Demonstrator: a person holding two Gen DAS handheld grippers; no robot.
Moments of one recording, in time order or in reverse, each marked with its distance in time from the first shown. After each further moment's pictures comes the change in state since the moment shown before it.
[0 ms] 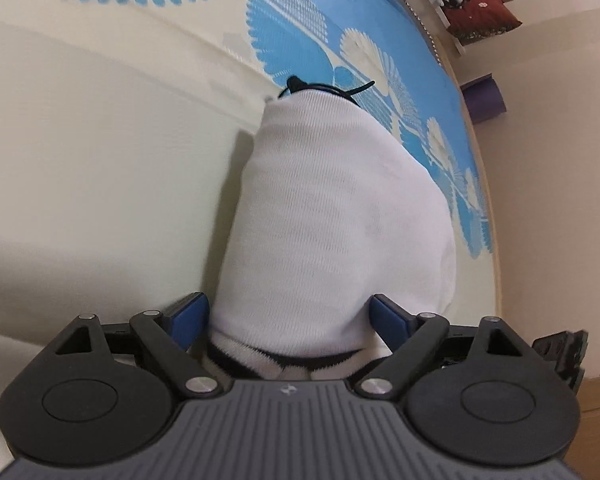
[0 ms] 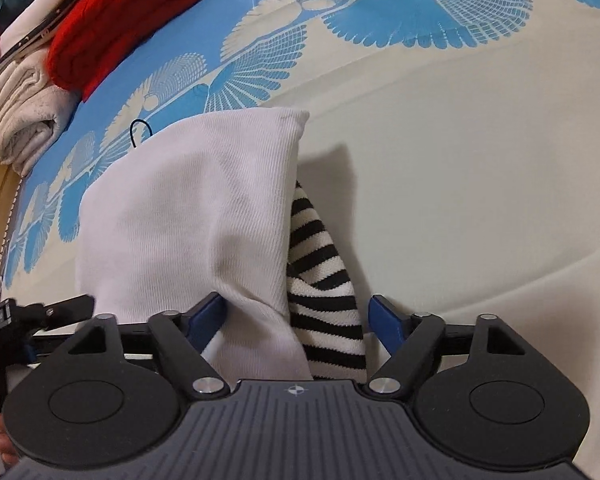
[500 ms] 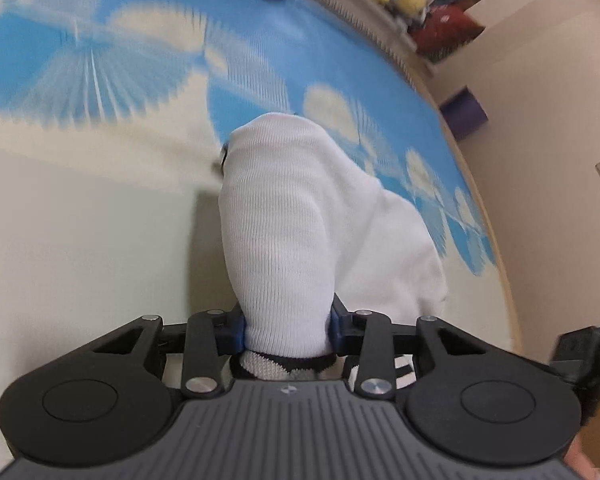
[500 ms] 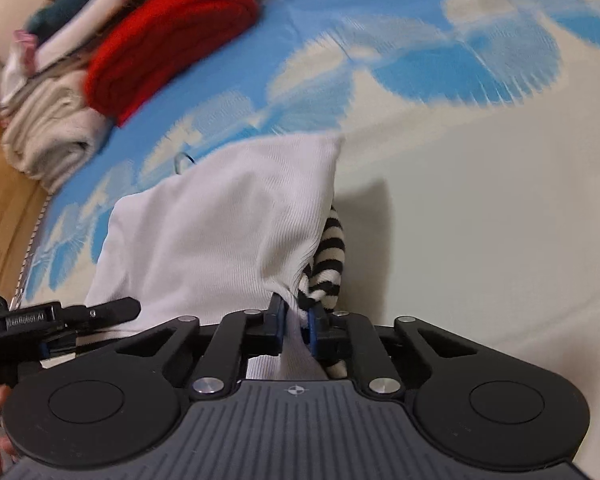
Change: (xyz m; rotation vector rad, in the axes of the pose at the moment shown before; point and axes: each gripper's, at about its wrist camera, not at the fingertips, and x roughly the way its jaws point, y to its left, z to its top) left arm -0.046 -0.035 0.011 0.184 -0.198 0.074; right arm -0.020 0.031 0.010 -0.079 -0.154 0.076
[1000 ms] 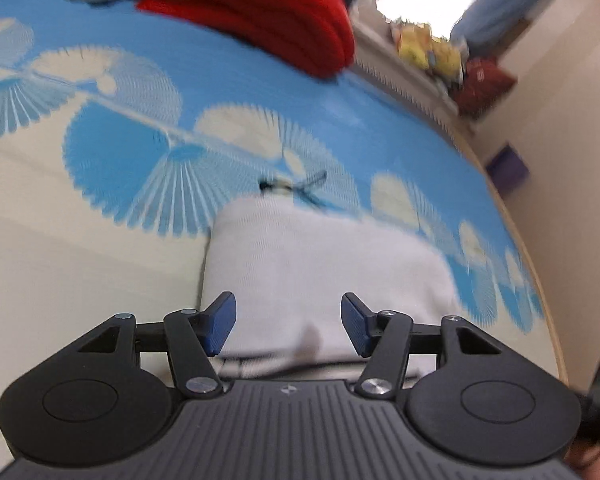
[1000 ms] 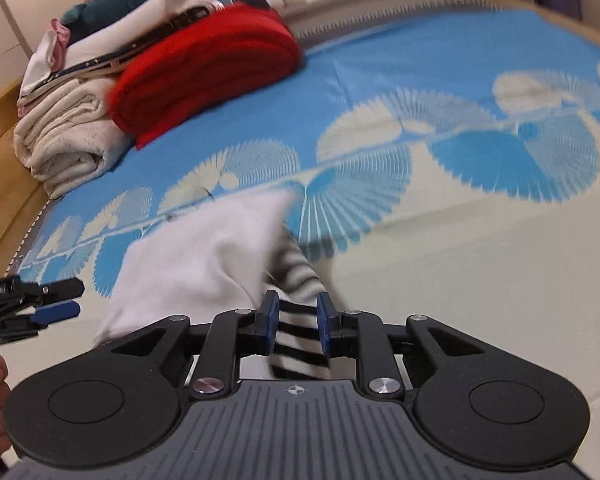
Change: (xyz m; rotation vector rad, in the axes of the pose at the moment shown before) left arm -0.064 0.030 0.023 0.001 -0.131 0.156; right arm 0.020 0.053 0.012 -0.105 -0.116 -0.042
